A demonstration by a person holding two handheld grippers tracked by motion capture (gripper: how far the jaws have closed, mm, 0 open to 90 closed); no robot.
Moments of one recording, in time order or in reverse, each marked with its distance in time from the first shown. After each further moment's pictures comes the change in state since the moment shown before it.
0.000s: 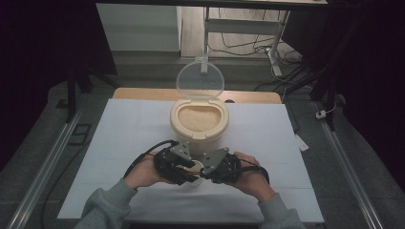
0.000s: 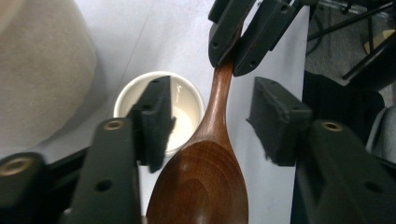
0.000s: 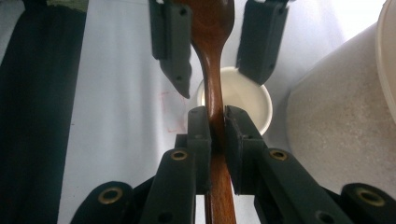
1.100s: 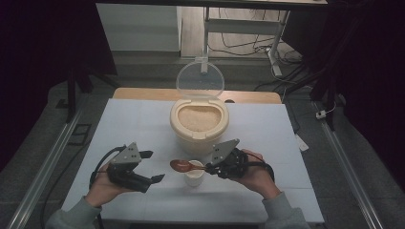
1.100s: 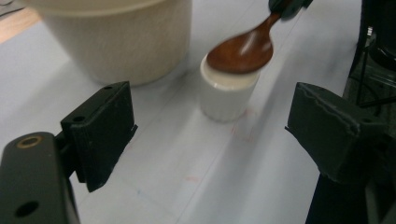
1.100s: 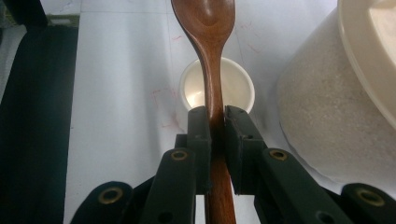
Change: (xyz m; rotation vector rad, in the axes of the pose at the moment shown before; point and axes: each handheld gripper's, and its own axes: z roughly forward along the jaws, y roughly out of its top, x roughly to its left) left arm -0.021 -0.079 -0.067 -0.282 0.278 -0.189; right arm -0.015 -0.015 -0.011 -0.035 0.011 0.111
